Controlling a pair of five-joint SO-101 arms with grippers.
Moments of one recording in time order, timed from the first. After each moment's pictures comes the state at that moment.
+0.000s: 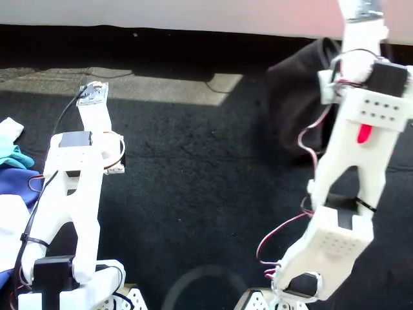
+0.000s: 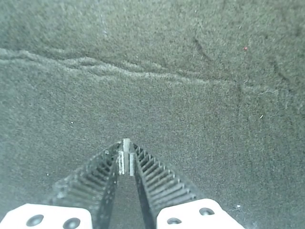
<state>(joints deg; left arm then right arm) -11.2 -16.6 36.2 58.3 0.9 10.3 19.1 -56.6 97.3 22.5</state>
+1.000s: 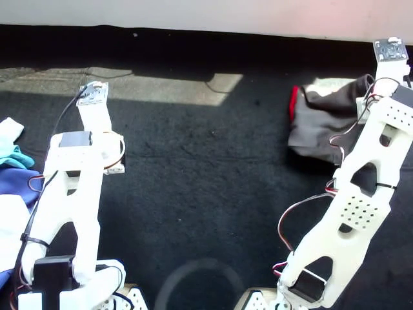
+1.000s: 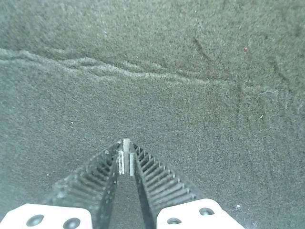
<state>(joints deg) -11.2 -16.6 36.2 58.3 0.9 23.0 46.3 -56.6 73.1 31.3</state>
